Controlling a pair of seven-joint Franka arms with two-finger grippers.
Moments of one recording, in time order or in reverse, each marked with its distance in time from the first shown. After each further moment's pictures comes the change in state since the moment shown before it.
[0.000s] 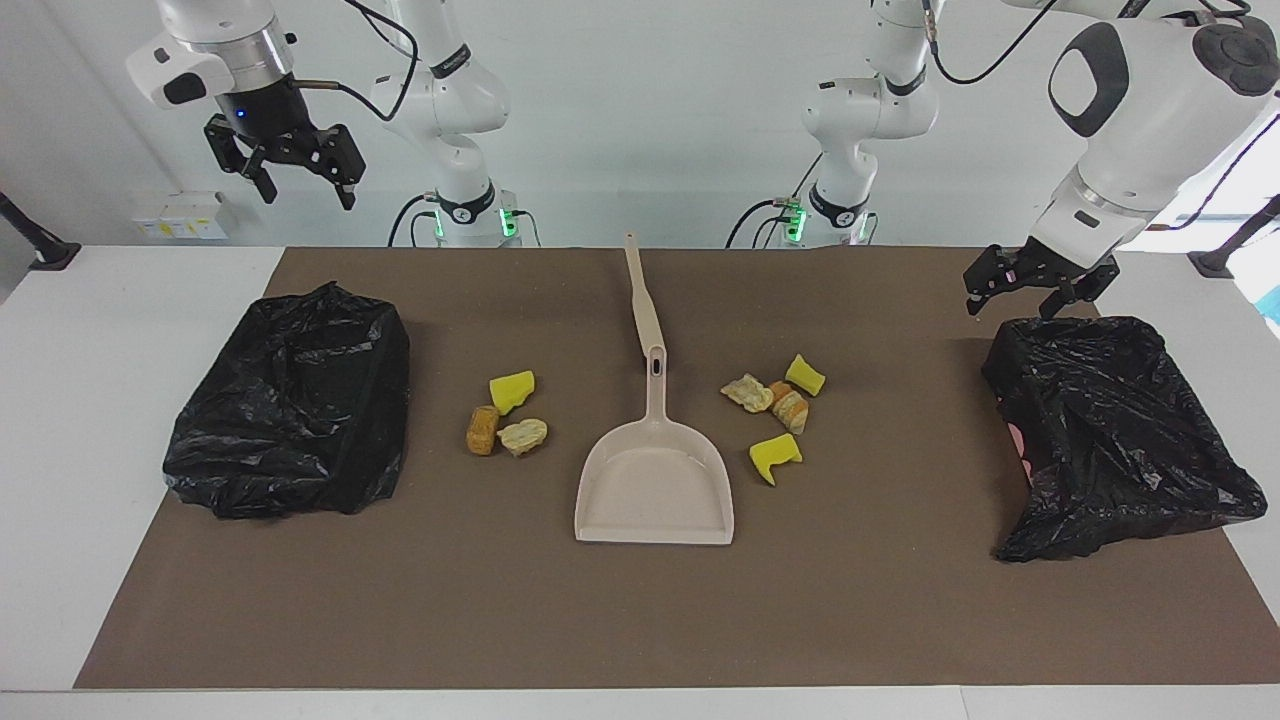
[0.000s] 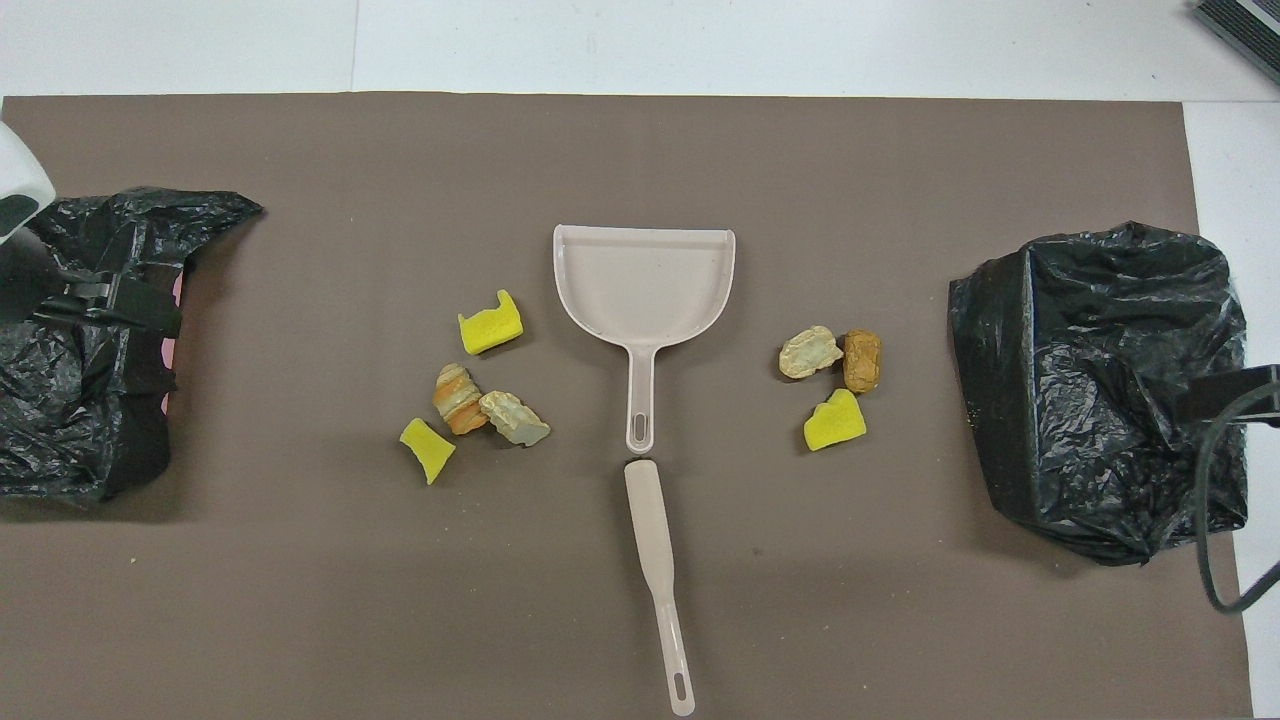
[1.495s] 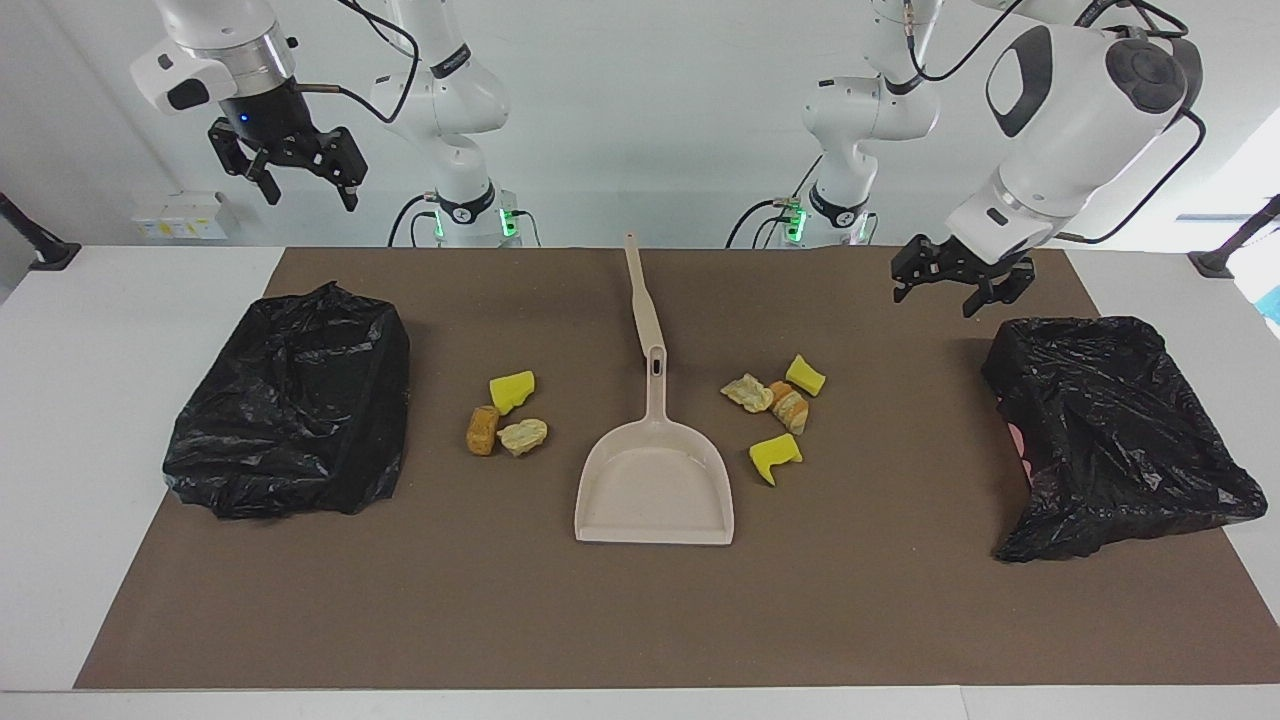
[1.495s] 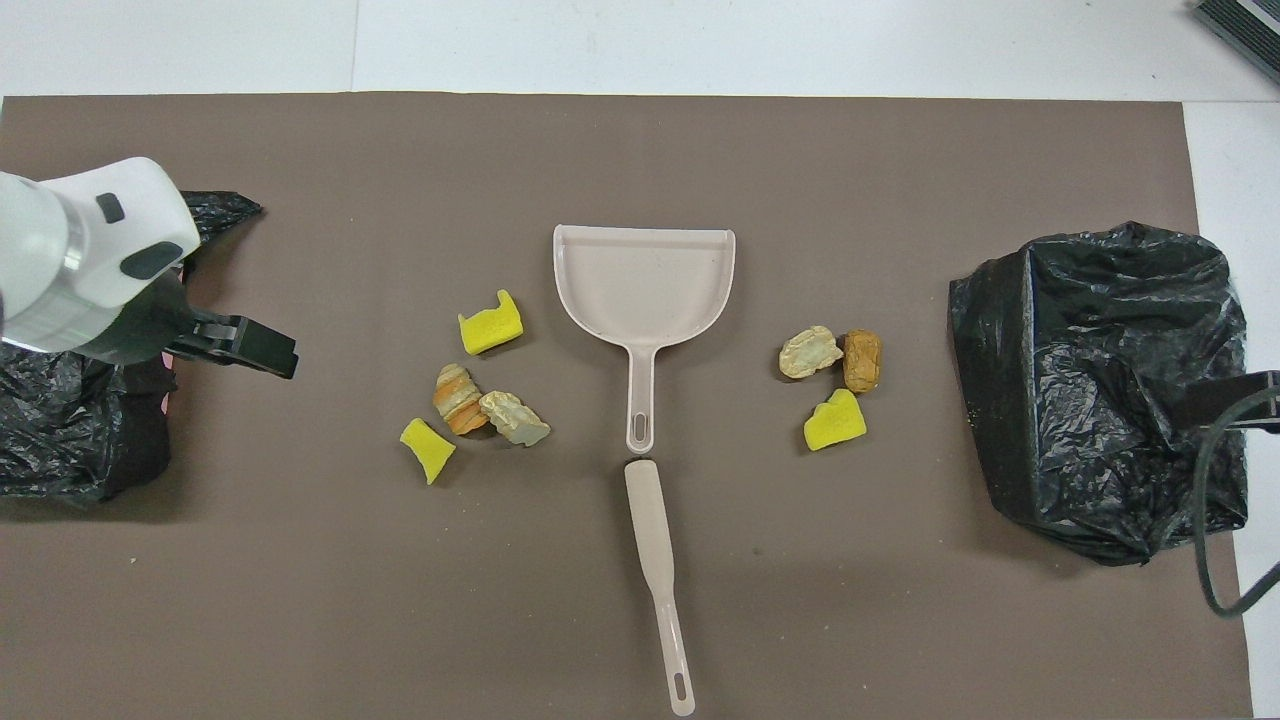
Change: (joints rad) left arm -0.125 -0.038 -0.033 -0.092 -0.098 -0.001 0.004; right arm 0.000 -0.007 -0.004 -0.018 0.001 0.001 0.000
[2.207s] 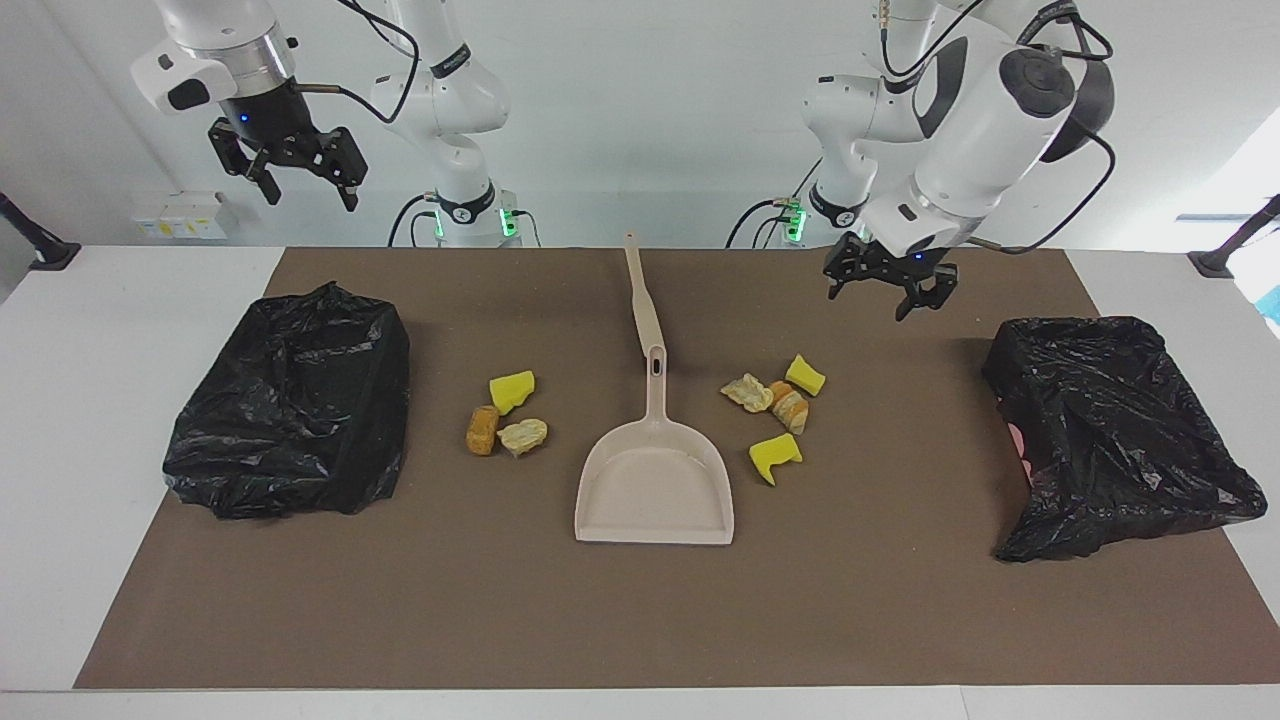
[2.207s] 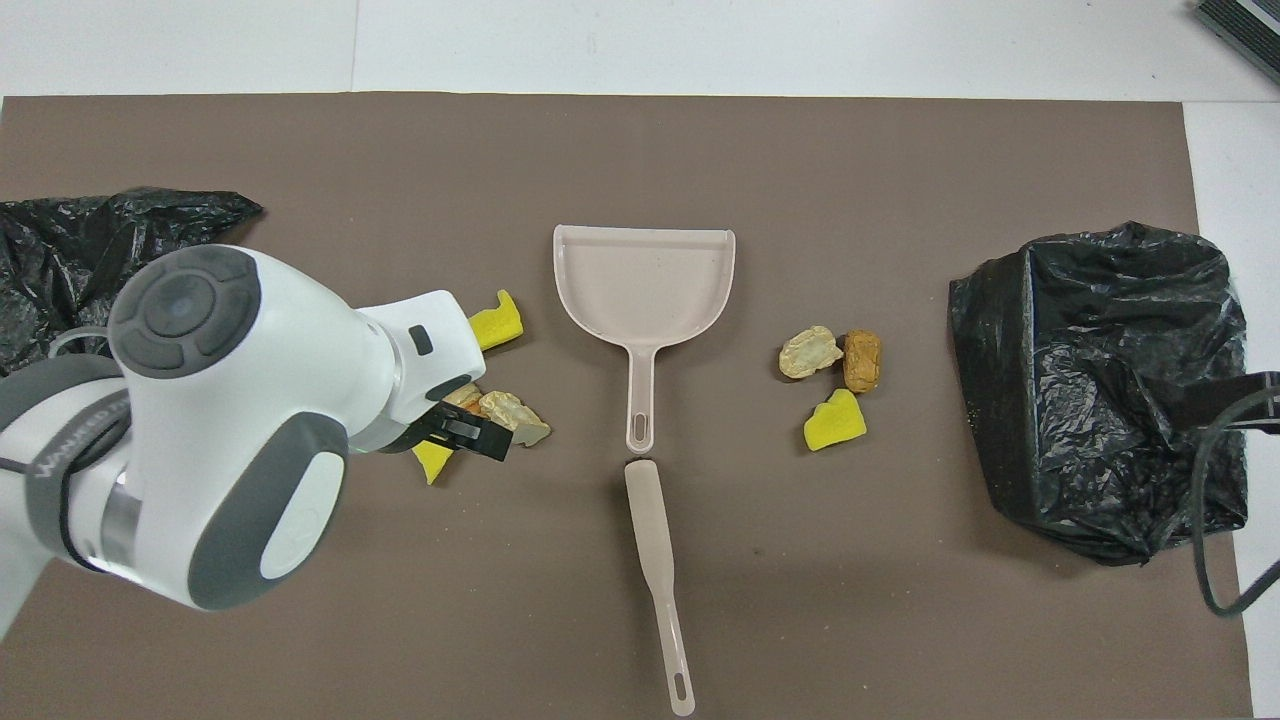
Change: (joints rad) left arm -0.281 -0.056 -0.004 -0.255 -0.020 0.247 -0.179; right arm 0.000 0.000 0.000 -0.003 0.000 0.000 0.000
